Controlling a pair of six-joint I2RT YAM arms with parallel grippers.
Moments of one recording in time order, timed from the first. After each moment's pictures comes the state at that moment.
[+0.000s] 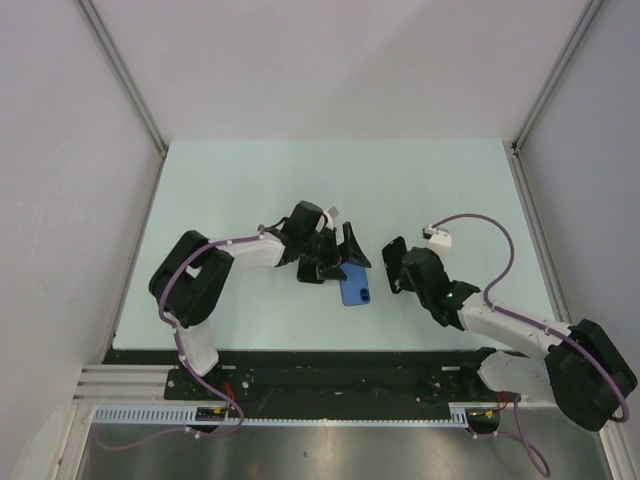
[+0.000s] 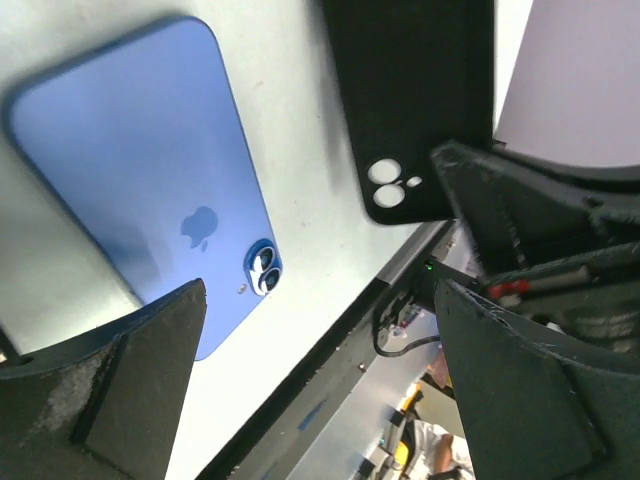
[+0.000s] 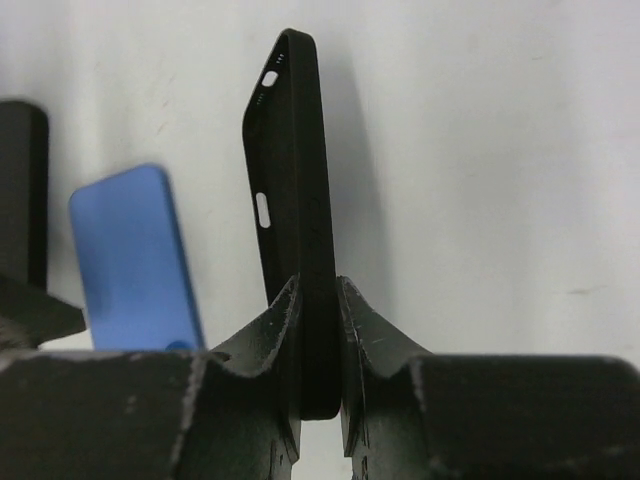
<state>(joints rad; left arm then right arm) -0.63 1.82 1.01 0.03 0.62 -0.94 0.73 1.16 0.49 -0.05 0.51 0.71</state>
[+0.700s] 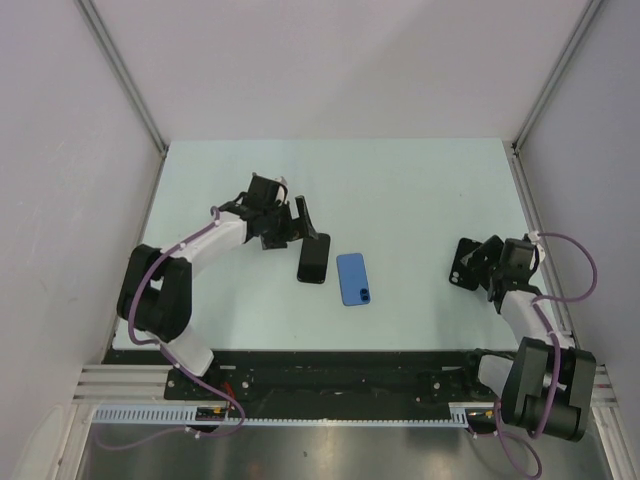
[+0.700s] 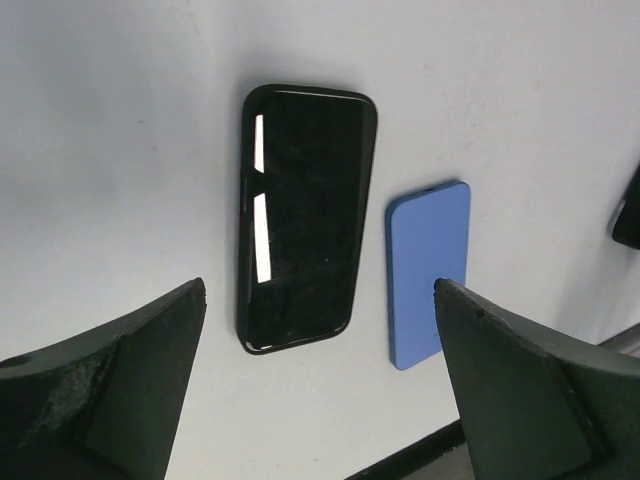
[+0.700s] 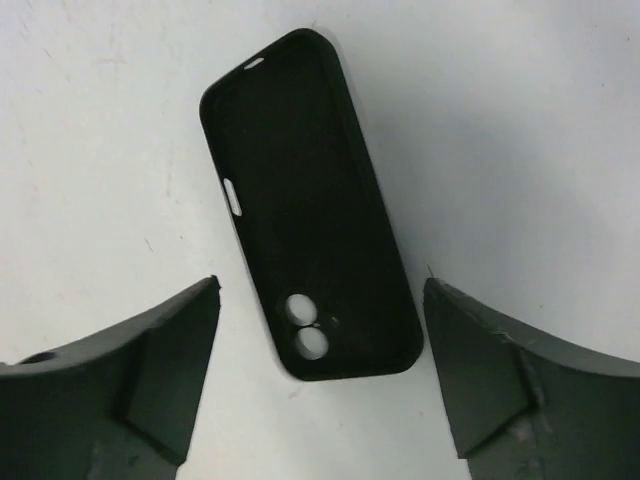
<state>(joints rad) -0.41 1.65 1.12 -0.39 0.23 -0.60 -0.25 1.08 0.41 -0.03 -0.02 0.67</state>
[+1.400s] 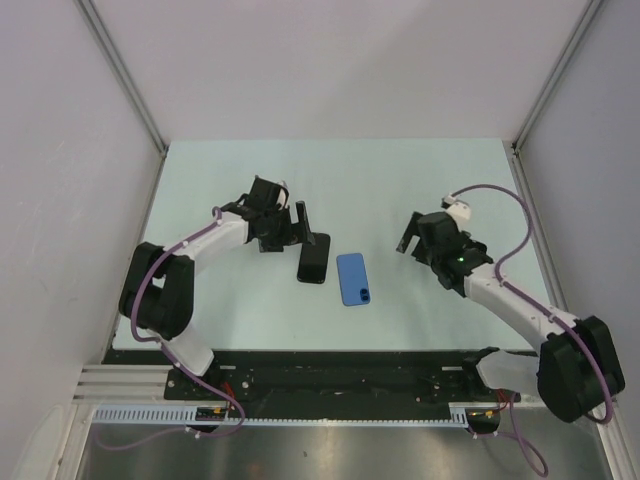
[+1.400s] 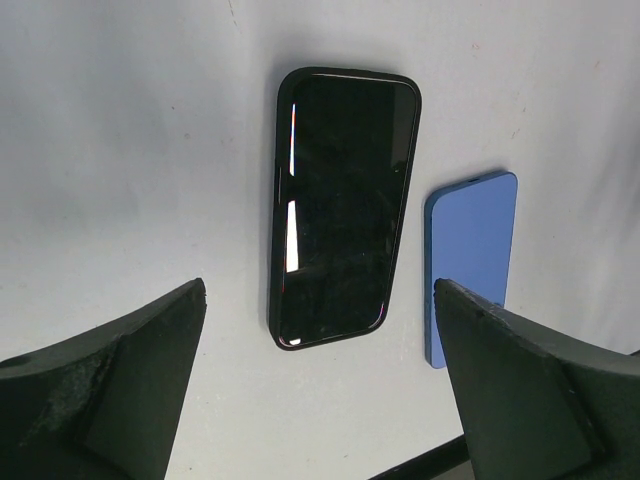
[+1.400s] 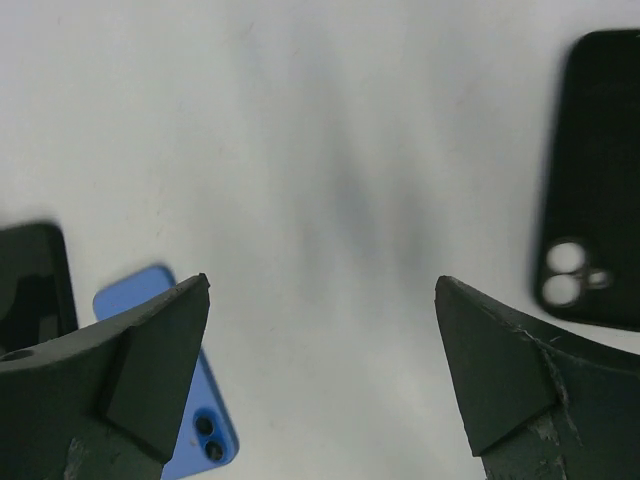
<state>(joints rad) -0.40 1.67 1.12 -0.43 0.19 -0.54 0.41 1.16 0.72 -0.27 0.39 0.68</state>
